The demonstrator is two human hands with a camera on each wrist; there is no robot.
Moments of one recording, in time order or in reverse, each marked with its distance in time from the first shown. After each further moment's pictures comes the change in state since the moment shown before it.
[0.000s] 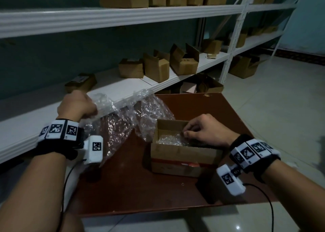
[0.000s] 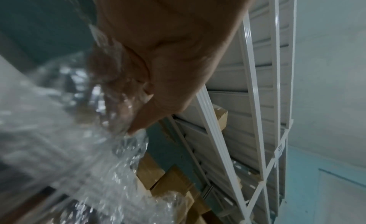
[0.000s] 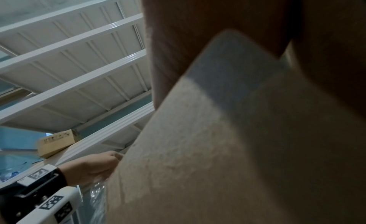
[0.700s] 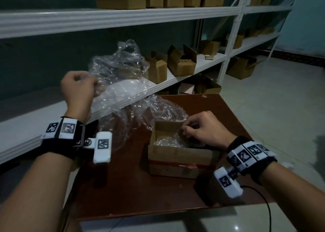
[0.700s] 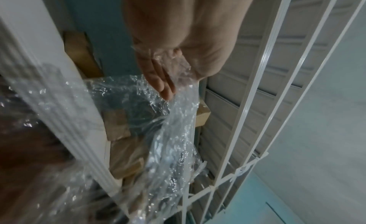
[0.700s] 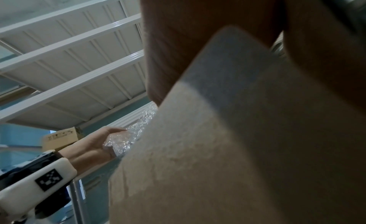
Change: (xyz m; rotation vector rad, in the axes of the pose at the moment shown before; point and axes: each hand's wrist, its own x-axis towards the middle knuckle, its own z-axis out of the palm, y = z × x) left_hand -0.019 0.044 -0.001 -1.161 0.247 0.104; right_hand -0.004 -0.006 0.000 0.038 0.163 -0.038
